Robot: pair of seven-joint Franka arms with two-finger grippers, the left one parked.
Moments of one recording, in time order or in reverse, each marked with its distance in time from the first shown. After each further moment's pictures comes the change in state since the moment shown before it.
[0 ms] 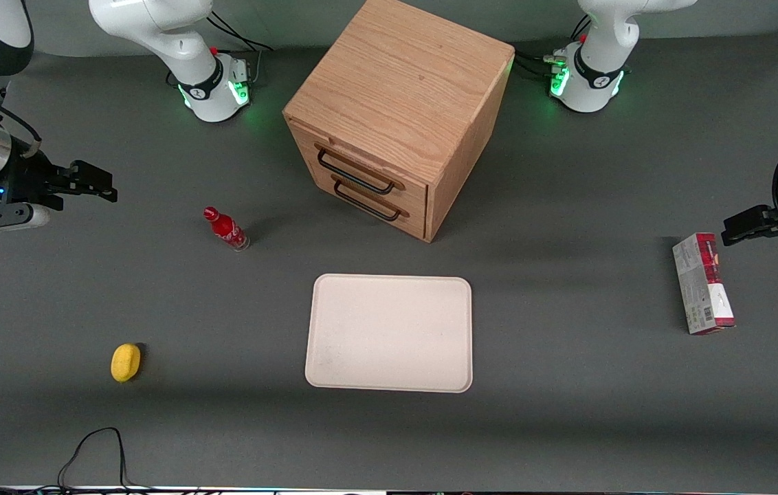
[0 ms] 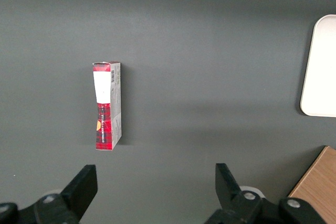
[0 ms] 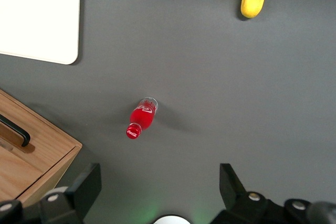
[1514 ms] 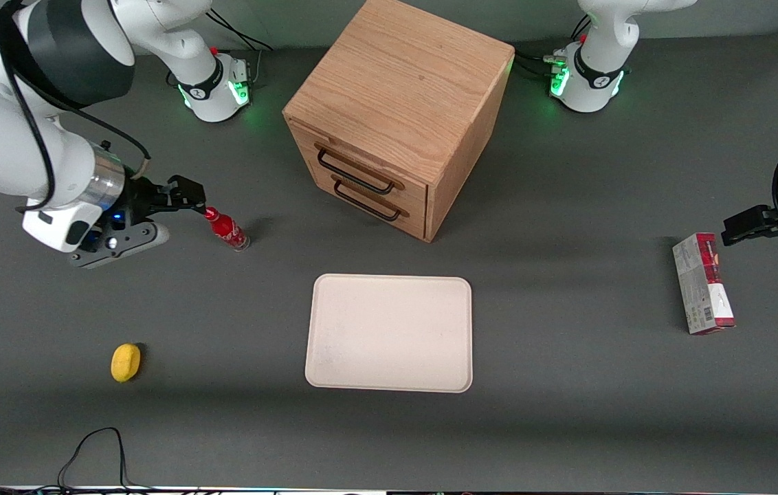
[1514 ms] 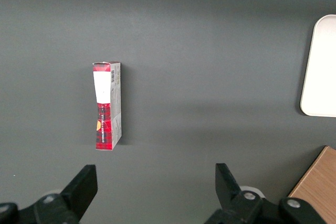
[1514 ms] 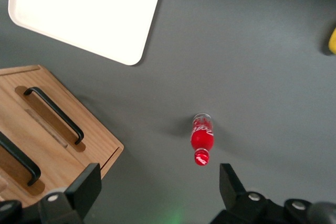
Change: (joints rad) arm 0.180 0.186 0.016 0.167 0.121 -0.013 0.013
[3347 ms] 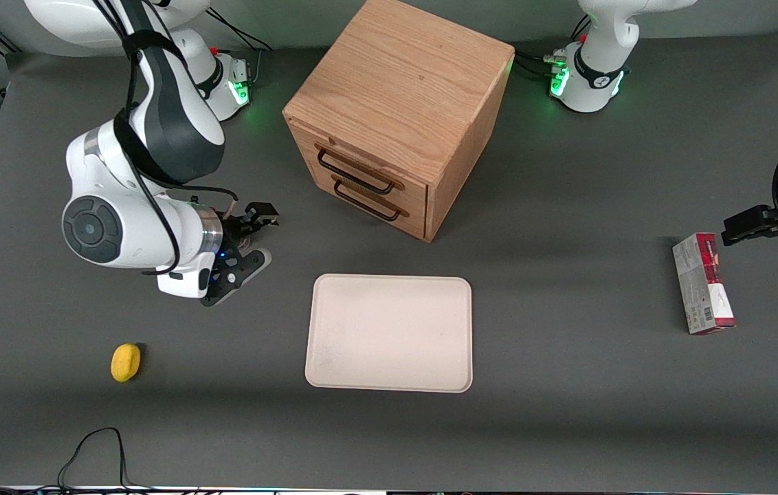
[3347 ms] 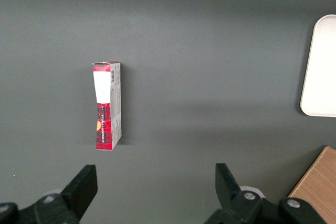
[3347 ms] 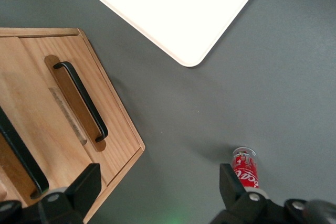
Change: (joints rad) arm 0.063 0.247 0.002 0.107 0.144 0.004 -0.253
